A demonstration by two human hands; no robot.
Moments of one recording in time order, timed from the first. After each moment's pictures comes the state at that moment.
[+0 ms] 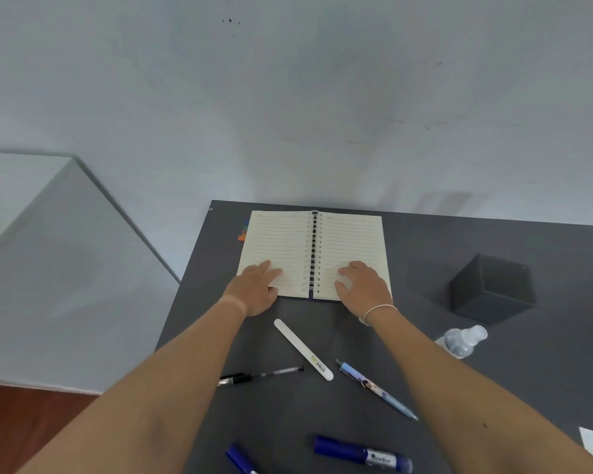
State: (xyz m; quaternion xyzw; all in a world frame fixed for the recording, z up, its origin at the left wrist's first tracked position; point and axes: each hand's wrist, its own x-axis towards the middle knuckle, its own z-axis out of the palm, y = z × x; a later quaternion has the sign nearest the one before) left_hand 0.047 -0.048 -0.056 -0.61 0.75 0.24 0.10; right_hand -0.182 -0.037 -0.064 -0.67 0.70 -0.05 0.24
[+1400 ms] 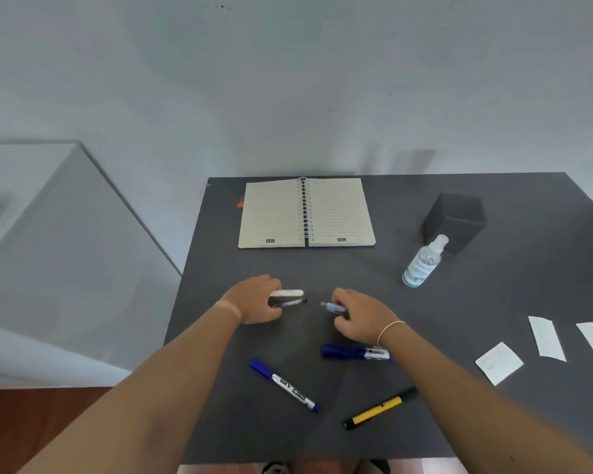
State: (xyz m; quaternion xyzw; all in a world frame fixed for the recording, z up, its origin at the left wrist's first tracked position) left_hand 0.066 0.069 -0.047 -0.50 0.82 0.25 0.09; right_hand -0.173 0.129 -0.052 -0.74 0.59 -0.04 0.30
